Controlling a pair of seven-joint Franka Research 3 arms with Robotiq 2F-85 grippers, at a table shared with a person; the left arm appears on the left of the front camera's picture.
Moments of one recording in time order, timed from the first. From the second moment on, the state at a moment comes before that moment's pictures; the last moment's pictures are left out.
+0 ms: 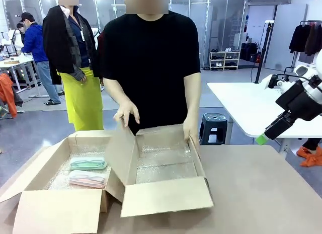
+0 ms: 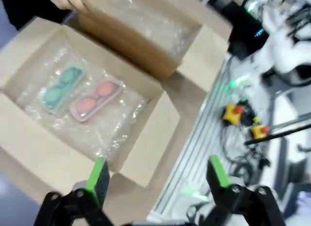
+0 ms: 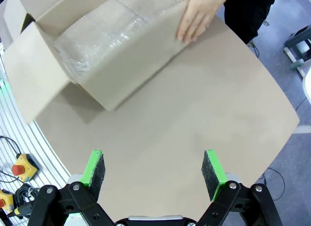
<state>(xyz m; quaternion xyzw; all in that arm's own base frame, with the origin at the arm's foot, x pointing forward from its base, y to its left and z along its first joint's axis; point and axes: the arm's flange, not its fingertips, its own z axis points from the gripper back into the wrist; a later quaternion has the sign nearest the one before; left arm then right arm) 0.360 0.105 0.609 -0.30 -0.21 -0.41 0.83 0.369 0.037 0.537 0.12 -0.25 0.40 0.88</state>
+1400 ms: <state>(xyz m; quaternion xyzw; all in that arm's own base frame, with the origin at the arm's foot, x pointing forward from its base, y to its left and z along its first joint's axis) 0.333 0.019 0.579 -0.19 -0.25 -0.51 0.80 0.369 0.037 0.538 0.12 -0.25 0.40 0.88</state>
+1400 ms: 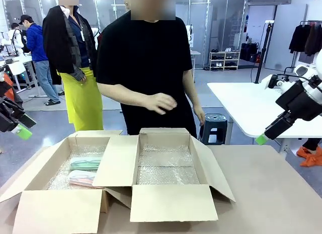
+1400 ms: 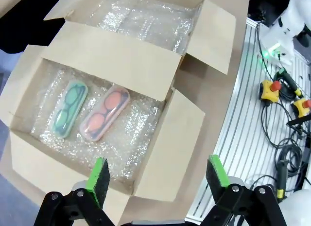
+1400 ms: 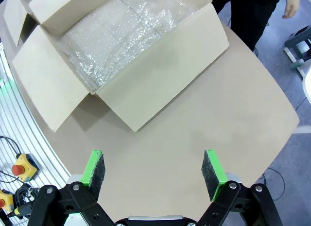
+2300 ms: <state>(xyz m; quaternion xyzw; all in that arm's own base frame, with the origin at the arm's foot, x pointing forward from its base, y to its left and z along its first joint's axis) 0.333 0.019 0.579 -0.19 -0.25 -0.51 0.80 0.369 0.037 0.538 0.12 -0.25 0.40 0.88</state>
